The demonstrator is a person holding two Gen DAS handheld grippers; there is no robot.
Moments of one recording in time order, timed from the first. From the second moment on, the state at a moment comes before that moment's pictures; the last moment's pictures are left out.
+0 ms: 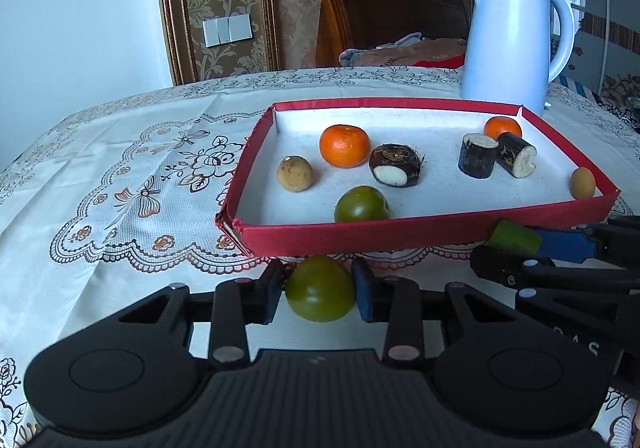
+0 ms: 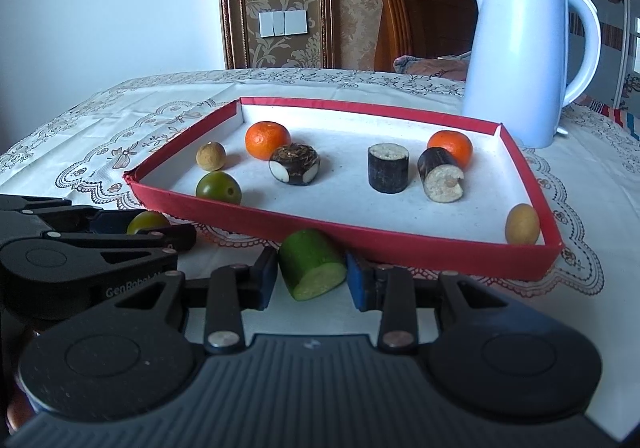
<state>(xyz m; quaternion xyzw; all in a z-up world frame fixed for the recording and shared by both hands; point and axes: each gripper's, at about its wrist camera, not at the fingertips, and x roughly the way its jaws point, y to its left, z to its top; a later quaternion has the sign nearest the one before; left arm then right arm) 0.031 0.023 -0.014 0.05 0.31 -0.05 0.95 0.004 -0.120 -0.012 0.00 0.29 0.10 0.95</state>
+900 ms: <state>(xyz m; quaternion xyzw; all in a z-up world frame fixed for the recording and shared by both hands) 0.017 0.015 0.015 0.03 0.27 -0.06 0.96 -0.025 -0.146 0.016 0.02 0.21 0.06 0.98</state>
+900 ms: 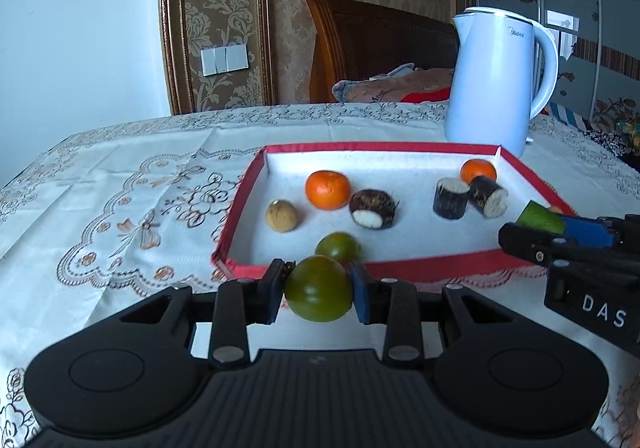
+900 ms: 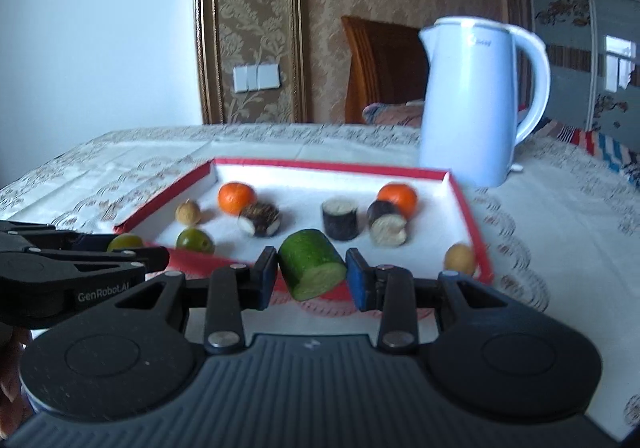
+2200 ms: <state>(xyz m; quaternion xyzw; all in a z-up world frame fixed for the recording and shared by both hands) 0.100 -0.029 0.004 0.06 0.29 -0.01 0.96 0.069 -0.155 -0.009 0.02 0.29 0.02 0.96</state>
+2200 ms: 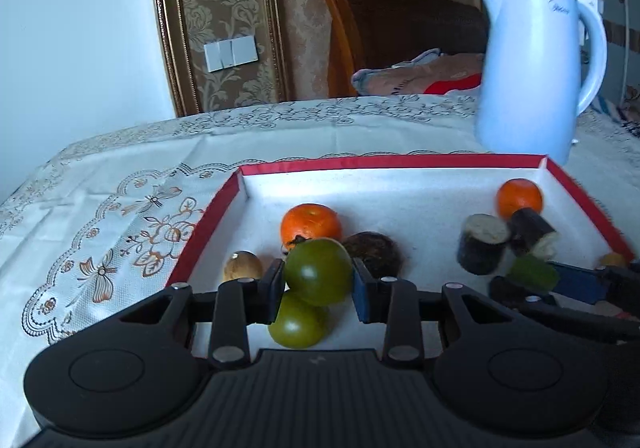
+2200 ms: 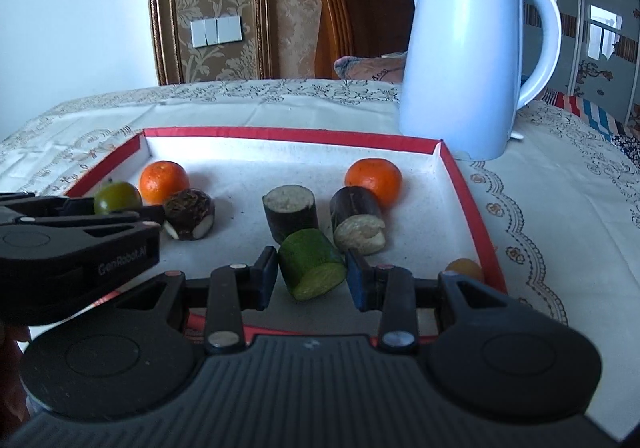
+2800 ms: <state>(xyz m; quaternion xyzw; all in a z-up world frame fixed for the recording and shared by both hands) 0.120 -0.019 -0.004 0.04 0.31 0.02 0.95 0.088 -0.152 -0.007 0.03 0.29 0.01 0.96</state>
